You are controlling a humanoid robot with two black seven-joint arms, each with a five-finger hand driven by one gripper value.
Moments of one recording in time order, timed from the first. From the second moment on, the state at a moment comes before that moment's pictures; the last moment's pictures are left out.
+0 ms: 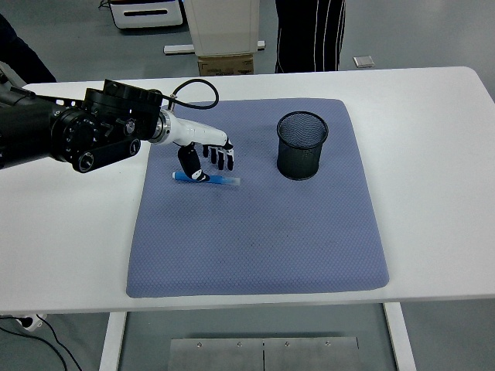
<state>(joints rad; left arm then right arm) -1.54 0.19 0.67 -0.81 0.84 -0.16 -0.29 0.02 0.00 0.31 0.23 -0.07 0.05 0.11</state>
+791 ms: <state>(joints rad) -1.53 0.17 0.68 -0.85 0.87 -0.15 -0.26 0.02 0.00 0.31 0.23 -0.07 0.05 0.11</state>
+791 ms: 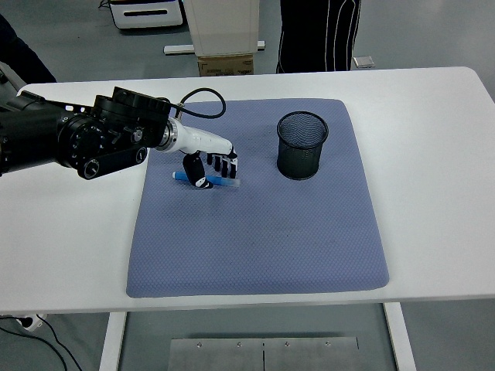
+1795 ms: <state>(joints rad) -1.54 0.18 0.68 -0.85 0.87 -0.16 -0.27 0.02 0.00 0.31 0.23 -0.07 0.05 0.11</state>
